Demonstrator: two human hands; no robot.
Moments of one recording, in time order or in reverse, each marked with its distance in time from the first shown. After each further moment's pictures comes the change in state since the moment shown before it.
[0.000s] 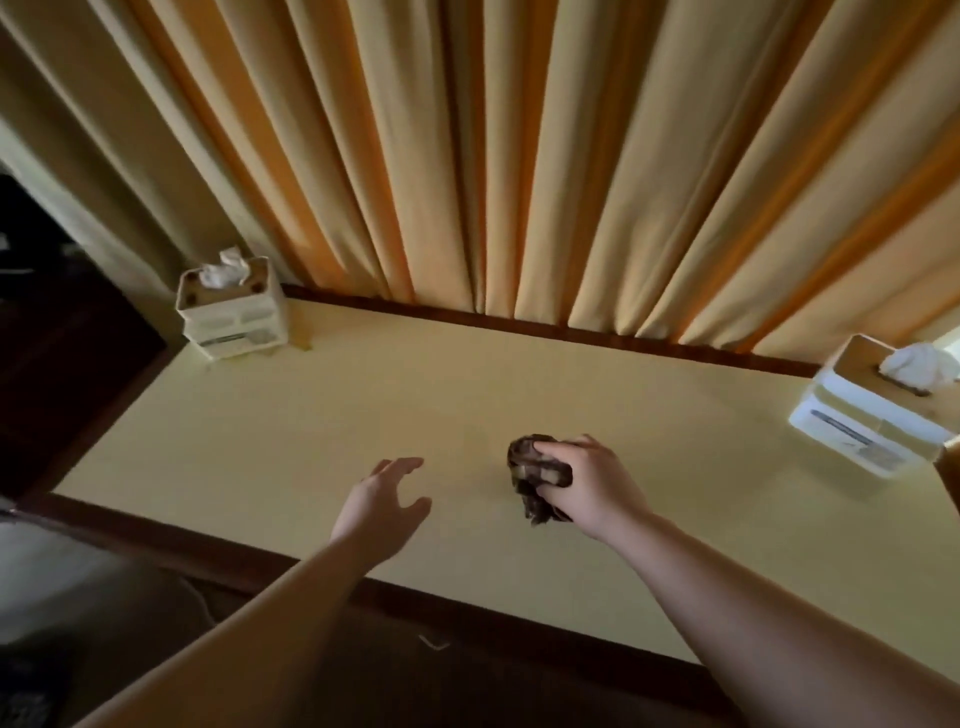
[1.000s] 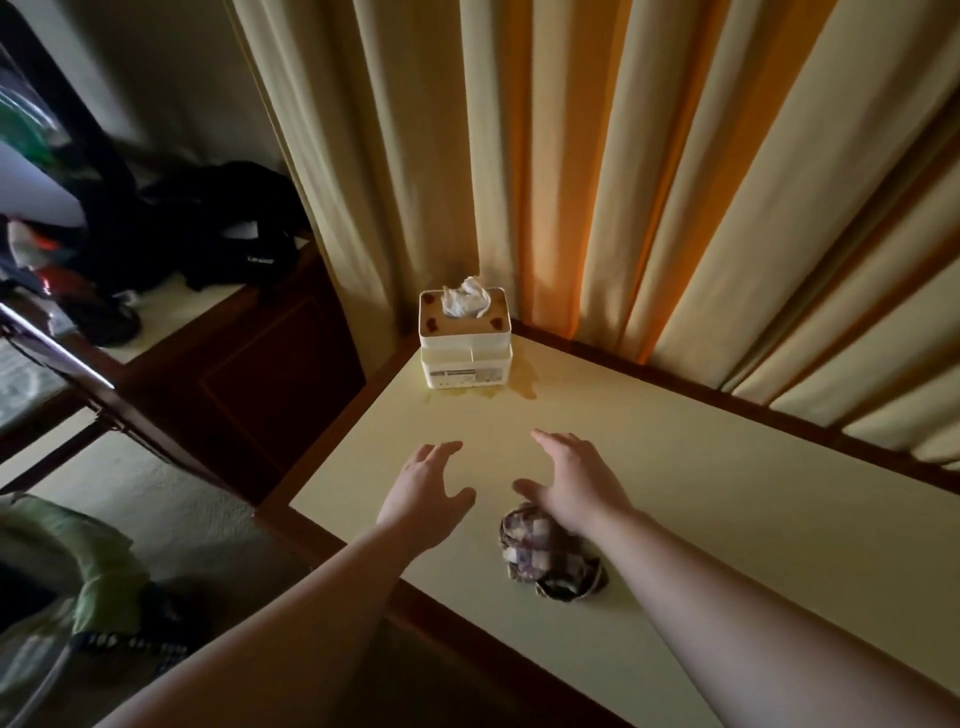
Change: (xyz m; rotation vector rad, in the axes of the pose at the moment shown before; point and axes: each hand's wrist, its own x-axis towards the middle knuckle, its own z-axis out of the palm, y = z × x) left_hand 0.072 -0.210 -0.202 -0.017 0.152 -0.137; right_hand 0.178 -0.291 0.193 -0.112 -0.147 -0.209
